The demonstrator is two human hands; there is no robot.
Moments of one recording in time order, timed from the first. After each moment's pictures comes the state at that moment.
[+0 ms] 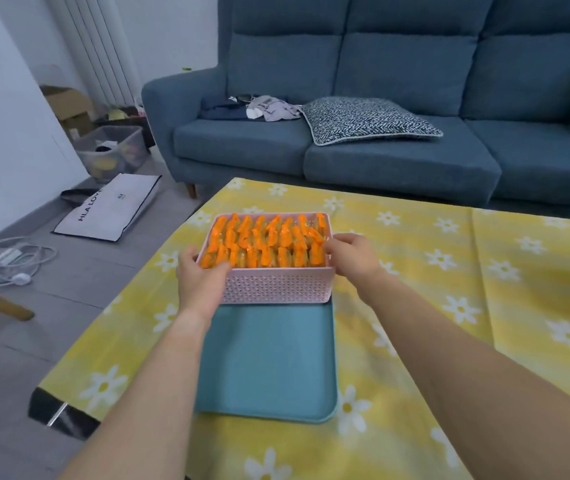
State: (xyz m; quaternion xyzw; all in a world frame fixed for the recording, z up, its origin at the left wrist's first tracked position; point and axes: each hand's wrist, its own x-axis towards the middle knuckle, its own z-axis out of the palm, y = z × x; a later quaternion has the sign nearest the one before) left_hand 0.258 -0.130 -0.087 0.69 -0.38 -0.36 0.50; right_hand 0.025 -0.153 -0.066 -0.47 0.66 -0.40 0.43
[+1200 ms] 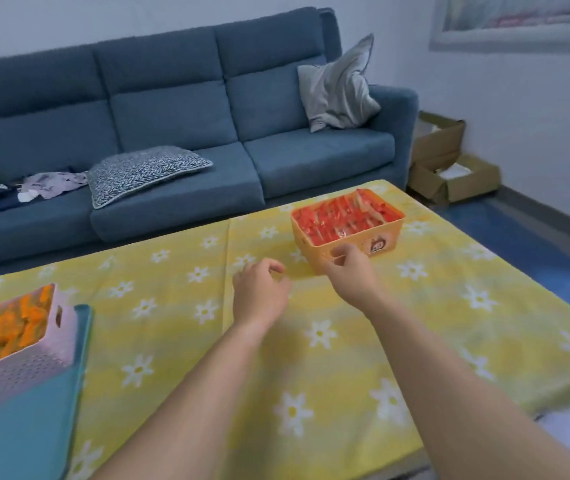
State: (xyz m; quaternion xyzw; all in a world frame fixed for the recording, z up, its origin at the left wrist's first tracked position) left_hand -0.220 0.003 -0.062 0.49 -0.79 -0.27 0.26; right_hand -0.360 0.098 -0.031 -0.35 0.79 -0.45 0.24
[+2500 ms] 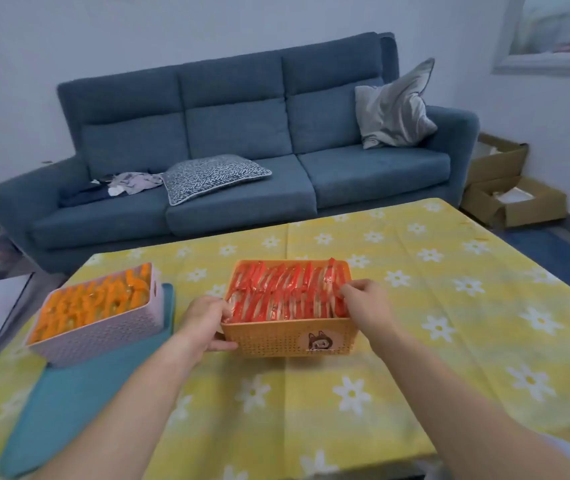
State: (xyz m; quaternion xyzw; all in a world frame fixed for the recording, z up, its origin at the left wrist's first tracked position) left_hand -0.023 0.001 -0.019 0.61 -0.52 -0.53 0.28; right_hand -0.254 0.110 -0.025 -0.30 0.74 -0.50 0.33
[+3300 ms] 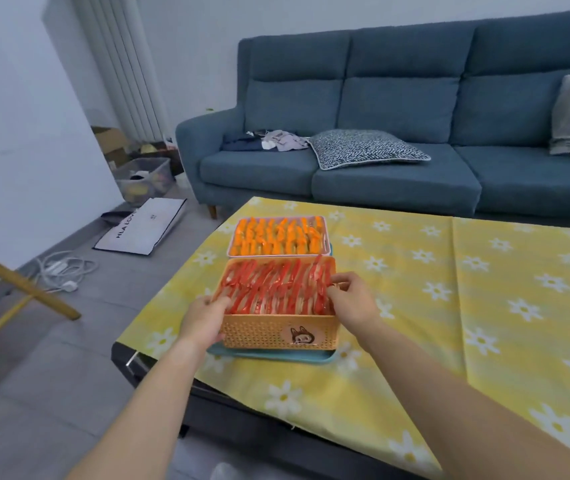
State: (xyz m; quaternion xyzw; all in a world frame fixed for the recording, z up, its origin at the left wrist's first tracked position) left_hand 0.296 0.009 -0.069 0.71 -0.36 -0.44 0.41; right_hand 0.049 0.003 -0.056 -0.47 0.66 -0.42 0.41
